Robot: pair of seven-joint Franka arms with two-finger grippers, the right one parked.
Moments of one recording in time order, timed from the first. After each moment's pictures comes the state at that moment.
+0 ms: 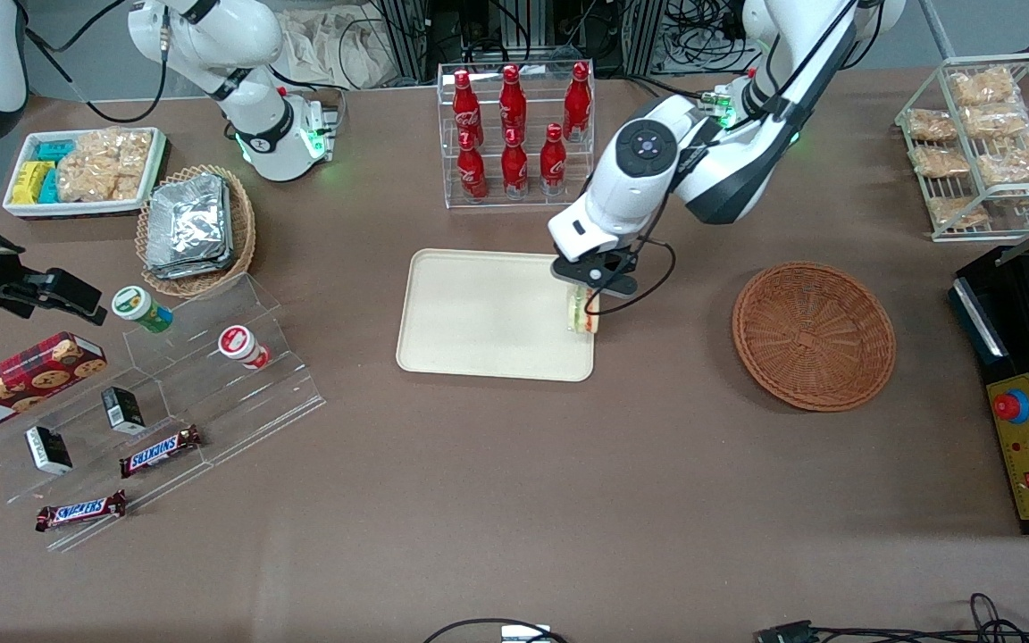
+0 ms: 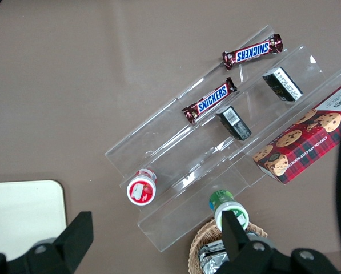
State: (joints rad) arm 0.00 0.27 -0.80 -2.07 0.11 2.28 -0.56
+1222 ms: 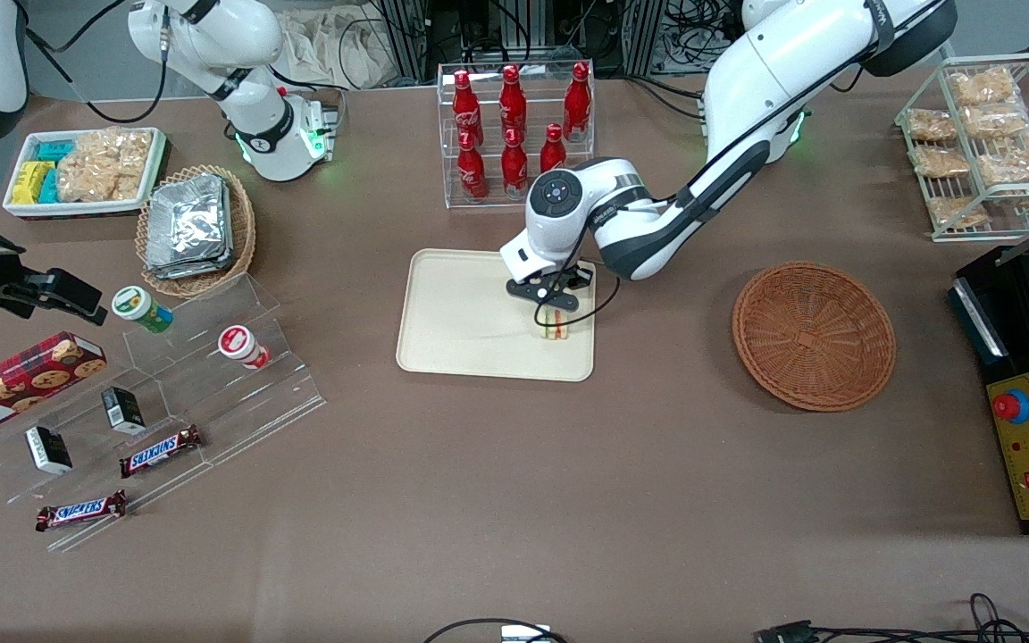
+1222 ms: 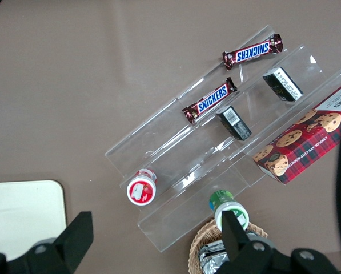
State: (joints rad) arm -0.11 0.64 -0.81 -1.96 0.53 2.29 -0.89
